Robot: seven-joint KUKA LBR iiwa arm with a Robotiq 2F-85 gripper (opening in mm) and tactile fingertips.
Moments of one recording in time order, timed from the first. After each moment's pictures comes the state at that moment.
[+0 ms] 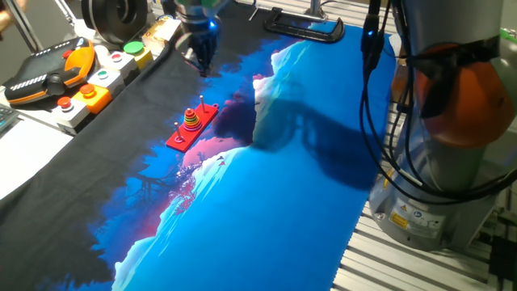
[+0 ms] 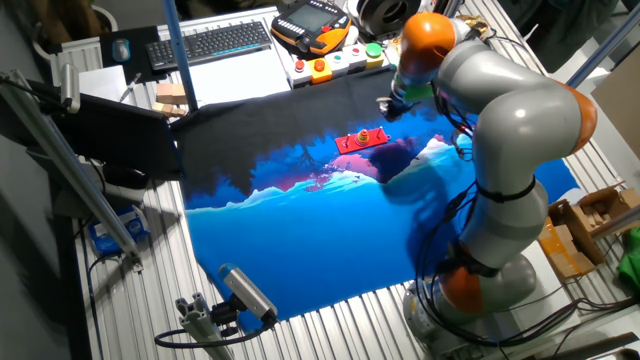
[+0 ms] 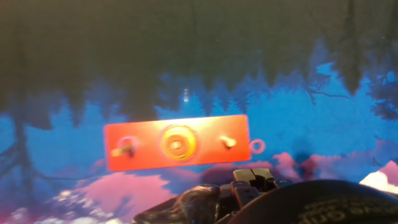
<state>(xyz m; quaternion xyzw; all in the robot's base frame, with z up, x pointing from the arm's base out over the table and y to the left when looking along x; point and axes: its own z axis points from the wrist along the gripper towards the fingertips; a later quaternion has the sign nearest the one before) 0.577 -0.047 0.186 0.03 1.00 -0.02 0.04</state>
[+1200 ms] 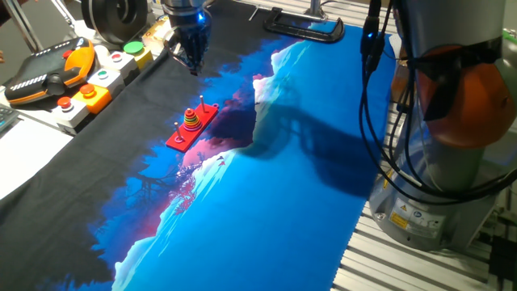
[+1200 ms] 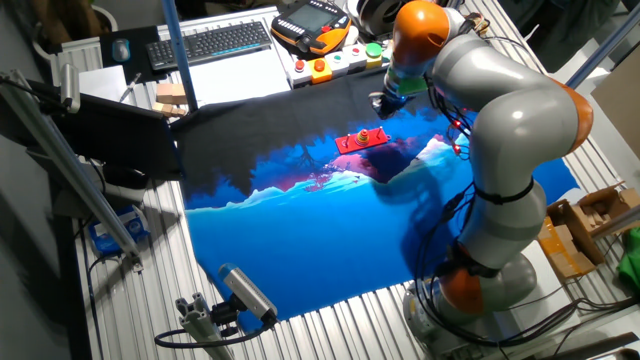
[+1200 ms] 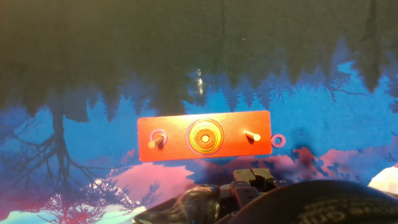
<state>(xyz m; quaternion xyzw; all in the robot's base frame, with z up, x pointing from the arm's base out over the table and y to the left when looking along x) 0.579 -0.027 0.199 0.02 1.00 -0.01 0.02</state>
